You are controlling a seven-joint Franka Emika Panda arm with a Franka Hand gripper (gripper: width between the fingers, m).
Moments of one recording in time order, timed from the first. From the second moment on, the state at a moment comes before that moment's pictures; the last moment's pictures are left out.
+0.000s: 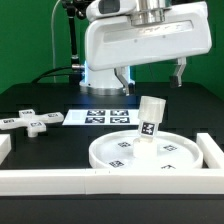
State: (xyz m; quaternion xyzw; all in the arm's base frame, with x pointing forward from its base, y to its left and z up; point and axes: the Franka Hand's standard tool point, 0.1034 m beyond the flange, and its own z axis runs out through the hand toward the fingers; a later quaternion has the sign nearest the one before) arm 0.568 0.046 0.124 -1.00 -0.06 0.00 0.08
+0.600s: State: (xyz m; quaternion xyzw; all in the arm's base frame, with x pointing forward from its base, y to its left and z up) arm 0.566 0.045 0.113 -0.99 -0.10 -0.04 0.02
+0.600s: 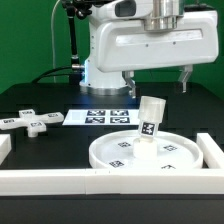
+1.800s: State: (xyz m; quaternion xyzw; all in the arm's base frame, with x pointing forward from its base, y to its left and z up) arm 0.558 0.047 0.094 -0.99 -0.14 -0.03 0.02
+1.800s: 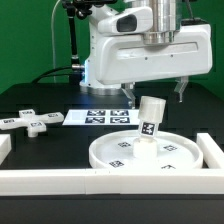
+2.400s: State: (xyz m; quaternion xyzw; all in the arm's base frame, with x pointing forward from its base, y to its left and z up) arm 0.561 0.037 0.091 -0.99 -0.16 -0.03 0.02
